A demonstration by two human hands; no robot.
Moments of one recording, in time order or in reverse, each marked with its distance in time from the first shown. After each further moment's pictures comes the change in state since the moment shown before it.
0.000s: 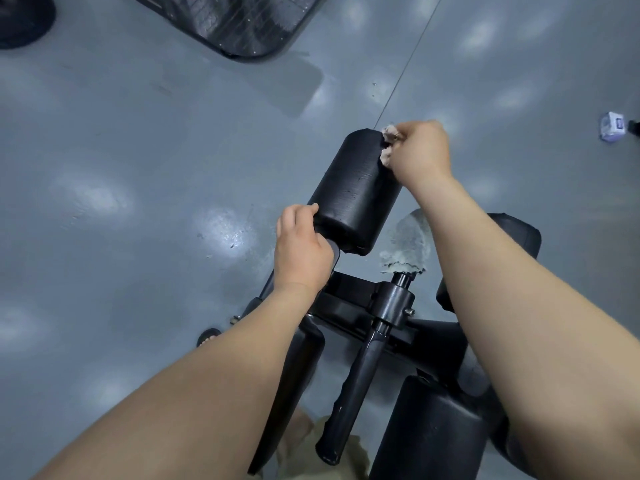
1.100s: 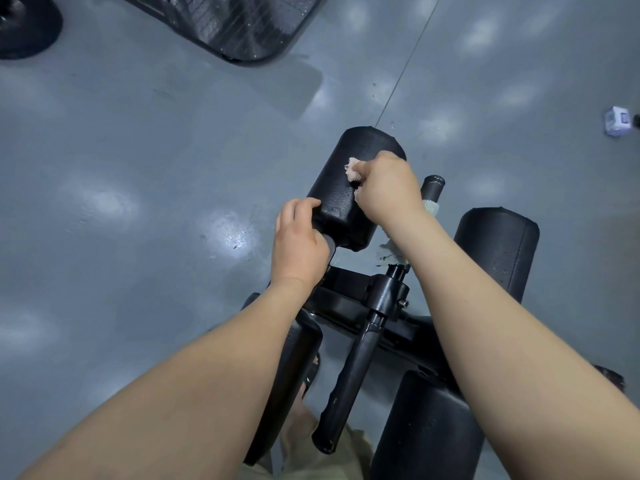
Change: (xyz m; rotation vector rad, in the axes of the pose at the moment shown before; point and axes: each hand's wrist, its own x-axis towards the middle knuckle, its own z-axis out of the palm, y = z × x) left_hand -0.002 0.001 -0.001 0.001 -0.007 0.056; right_hand -0.072 -0.016 0.010 -0.423 -0.129 -0.262
